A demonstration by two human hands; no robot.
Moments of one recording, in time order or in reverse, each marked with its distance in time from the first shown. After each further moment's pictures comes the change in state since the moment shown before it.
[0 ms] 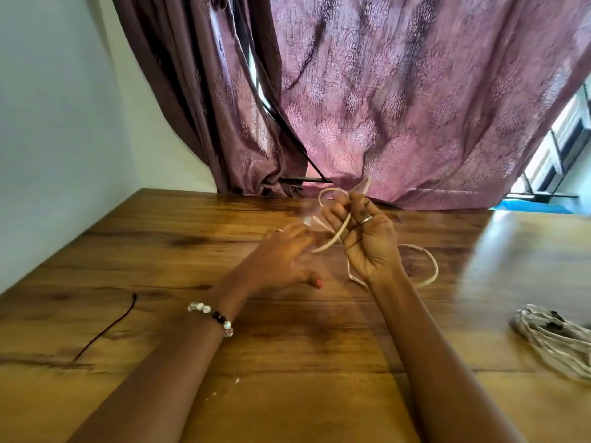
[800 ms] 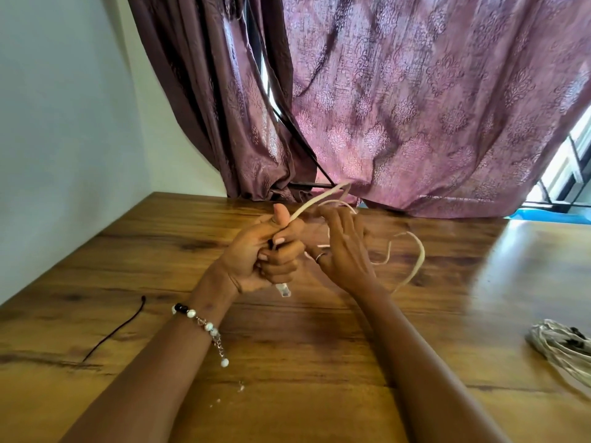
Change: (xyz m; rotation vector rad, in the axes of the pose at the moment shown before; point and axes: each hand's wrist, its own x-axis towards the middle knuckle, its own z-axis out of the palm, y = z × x) left_hand -0.015 0.017 -0.047 -1.912 -0.428 0.066; right_hand 0.025 0.046 -0.044 -1.825 -0.172 -0.721
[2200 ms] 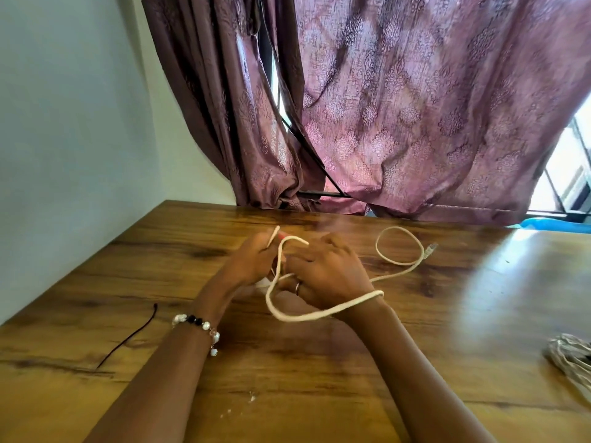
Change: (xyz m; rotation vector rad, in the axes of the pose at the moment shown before) left_hand -0.018 -0.001 -0.053 1.232 0.918 -0.037; right_hand 0.004 -0.067 -0.029 -0.260 -0.169 -0.476
